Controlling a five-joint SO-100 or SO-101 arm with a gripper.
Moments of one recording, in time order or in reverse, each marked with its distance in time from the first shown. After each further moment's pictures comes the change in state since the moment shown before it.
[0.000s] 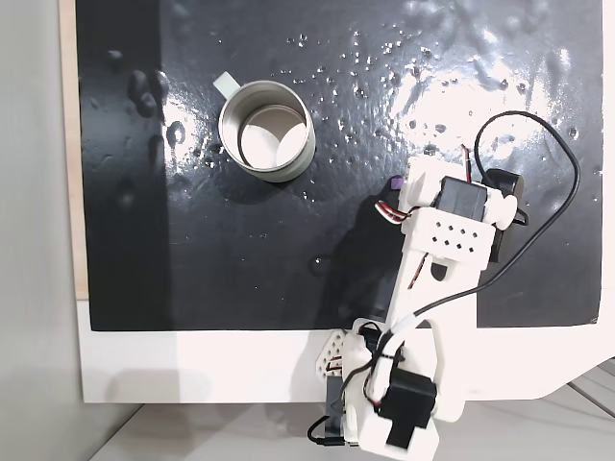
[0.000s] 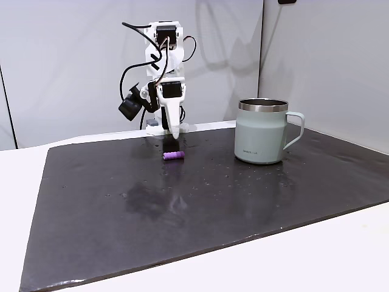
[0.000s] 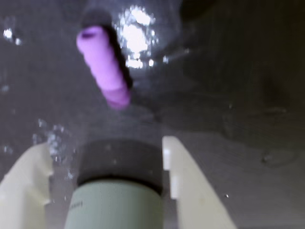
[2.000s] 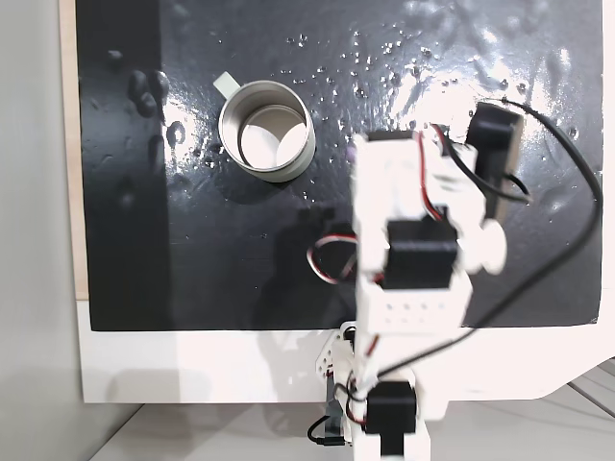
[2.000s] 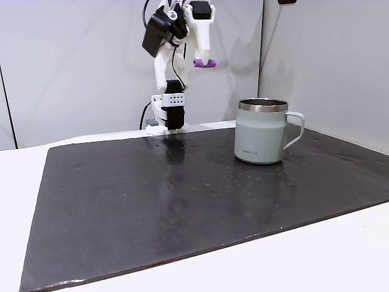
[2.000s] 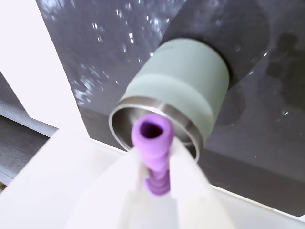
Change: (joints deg) arm -18.5 2.8 -43.2 22.3 4.8
